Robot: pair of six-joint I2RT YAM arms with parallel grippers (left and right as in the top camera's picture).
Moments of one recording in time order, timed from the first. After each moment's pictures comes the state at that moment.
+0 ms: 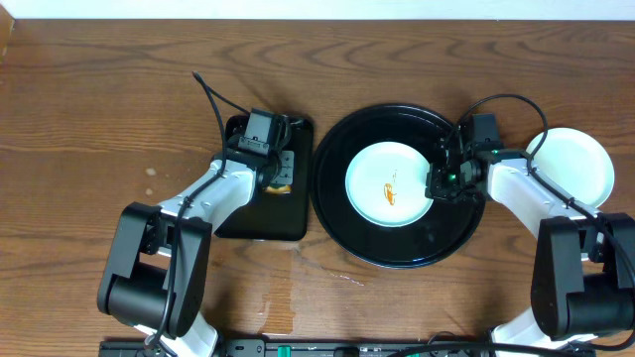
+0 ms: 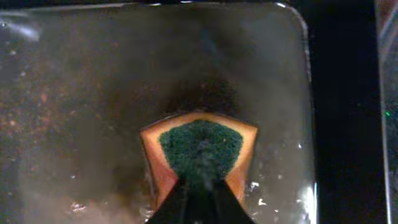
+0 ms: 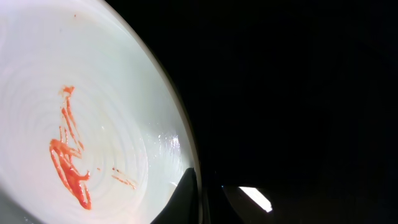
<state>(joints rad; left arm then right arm) -0.30 1.78 0.97 -0.28 0.01 -0.20 0.10 1.76 0.95 -0.54 -0.24 0.29</state>
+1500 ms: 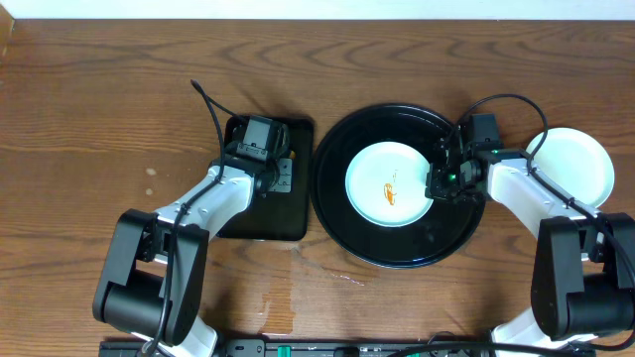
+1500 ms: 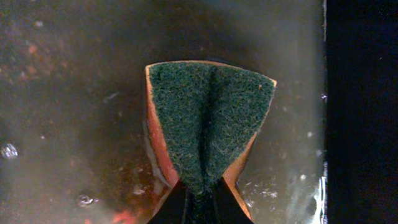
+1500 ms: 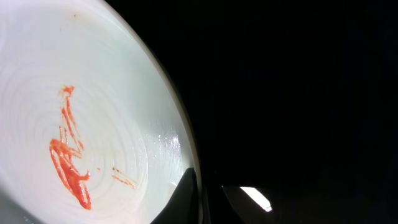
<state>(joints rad) -0.30 1.75 0.93 -0.31 0.01 -0.22 0.10 1.76 0.95 -0.54 -0.24 0.29</state>
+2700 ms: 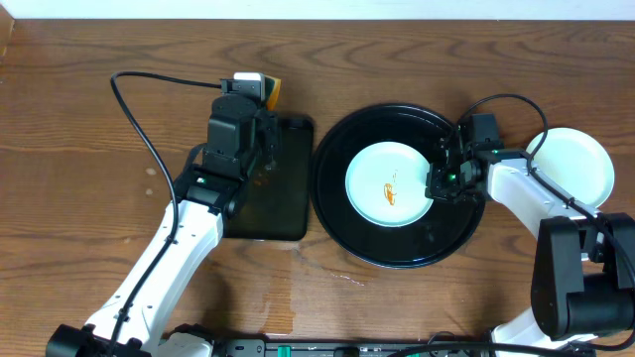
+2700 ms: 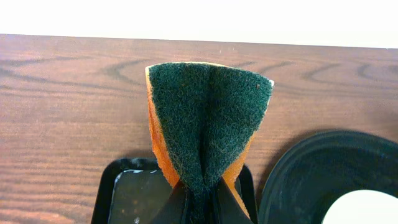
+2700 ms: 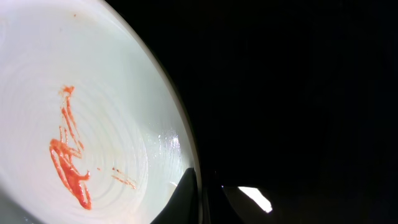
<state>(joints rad) -0.30 1.36 0.93 -0.10 -0.11 -0.22 0.10 1.76 0.95 -0.54 -0.24 0.29</state>
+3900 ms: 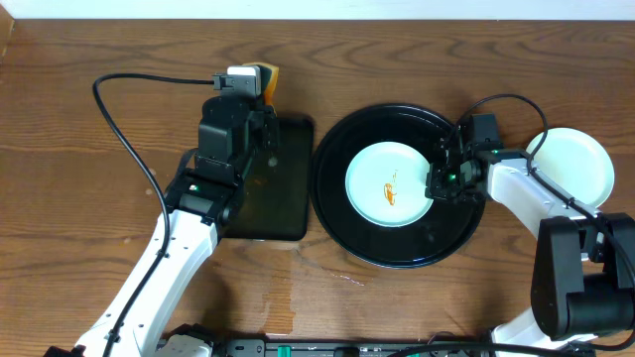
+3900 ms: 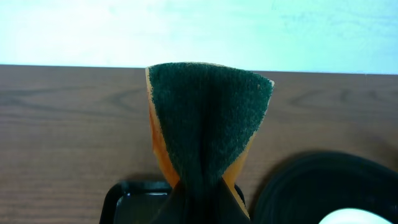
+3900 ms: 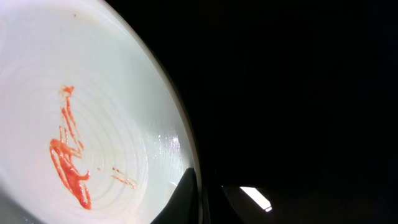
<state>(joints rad) -0.30 1.30 0.93 -0.09 -0.11 -0.20 0.10 1.76 0.95 -0.54 -0.24 0.29</state>
